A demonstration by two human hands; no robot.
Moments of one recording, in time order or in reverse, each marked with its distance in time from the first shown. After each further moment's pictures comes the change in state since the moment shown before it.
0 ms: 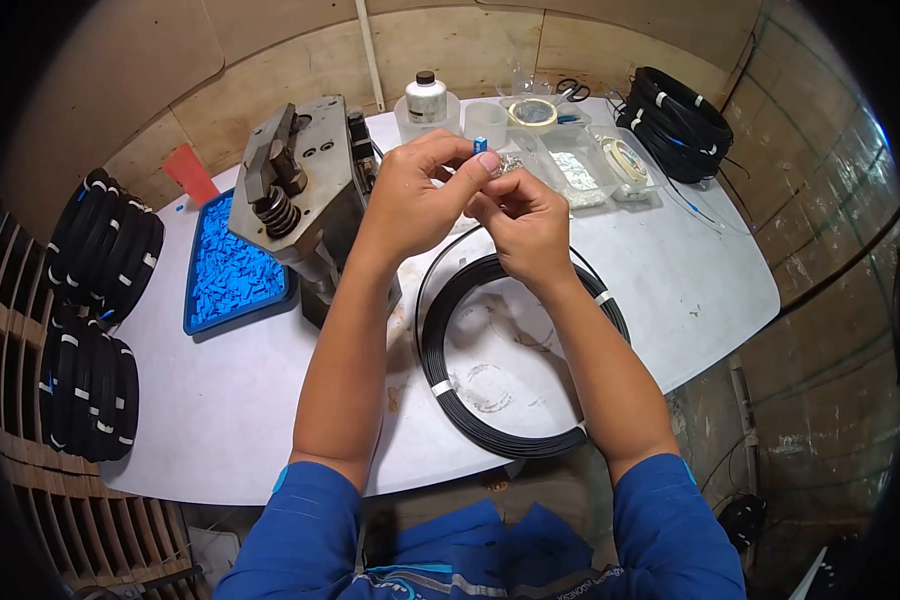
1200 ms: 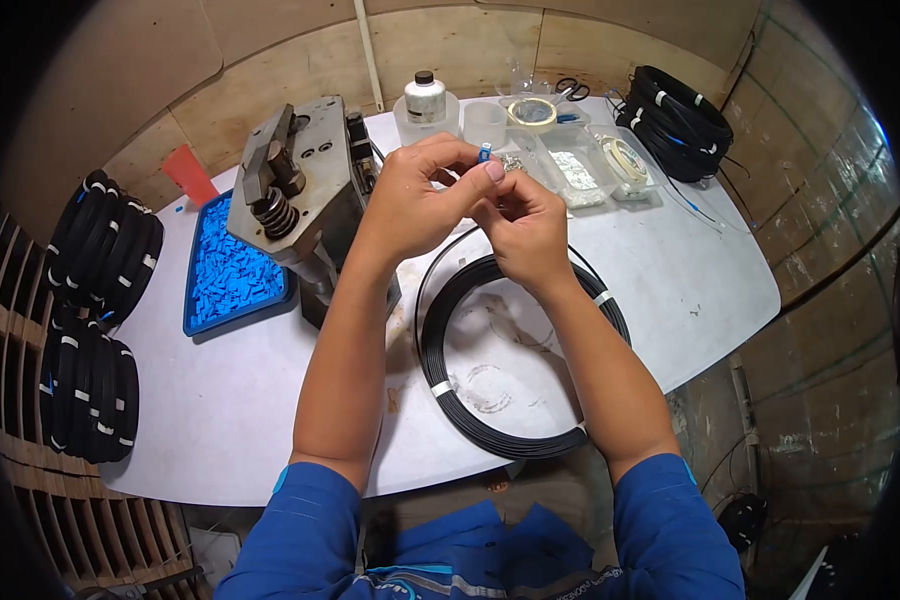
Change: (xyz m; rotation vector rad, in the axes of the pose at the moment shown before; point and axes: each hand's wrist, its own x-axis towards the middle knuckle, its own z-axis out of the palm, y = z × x) left_hand 0.000 -0.003 0.001 -0.070 -0.039 -0.001; right_hand -0.002 -0.004 0.001 -0.050 0.004 -0.011
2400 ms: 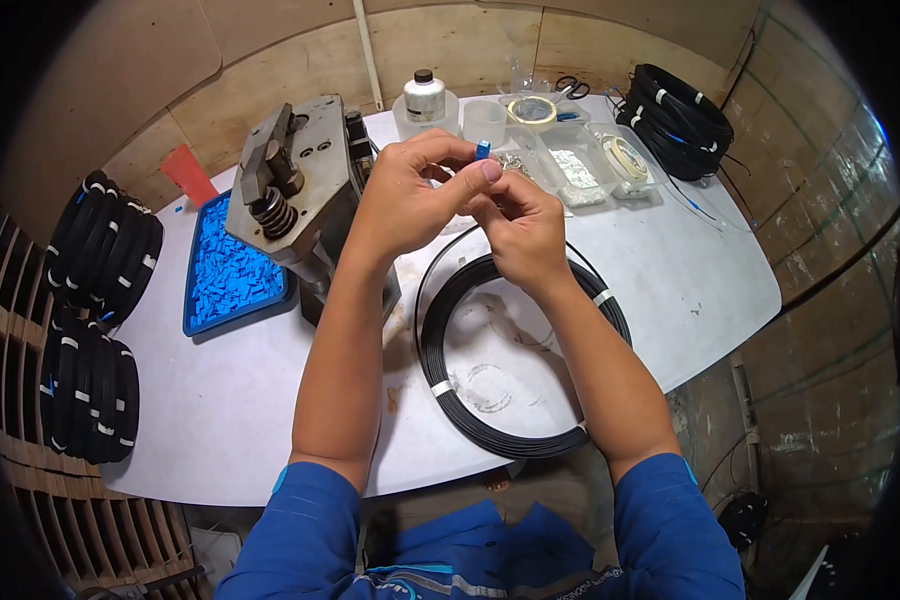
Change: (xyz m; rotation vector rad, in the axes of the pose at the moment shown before) left_hand 0.001 -0.005 -0.004 -0.036 0.022 0.009; right_hand 0.000 0.005 0.003 0.042 -0.004 -0.069
